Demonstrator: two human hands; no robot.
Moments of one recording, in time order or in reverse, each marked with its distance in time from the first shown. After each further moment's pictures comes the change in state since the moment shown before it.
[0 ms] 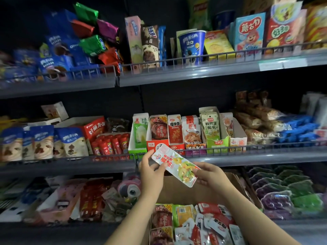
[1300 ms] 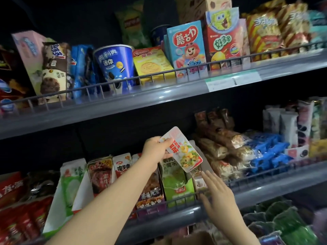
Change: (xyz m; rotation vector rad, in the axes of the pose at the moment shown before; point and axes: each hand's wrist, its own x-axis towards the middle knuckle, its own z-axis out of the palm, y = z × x) left_hand 0.163 0.076 0.257 0.101 -0.457 -0.128; right_hand 0.100 -0.008 -0.156 -1.020 0.483 -0.361
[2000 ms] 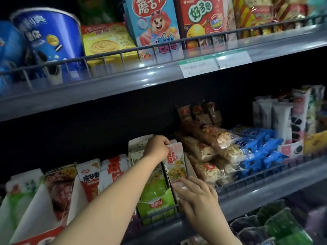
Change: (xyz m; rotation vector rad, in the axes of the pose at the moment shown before) left_hand 0.089 -0.038 0.080 0.819 -0.031 0.244; right_hand 0.039 0.047 0.035 0.002 0.163 -0.174
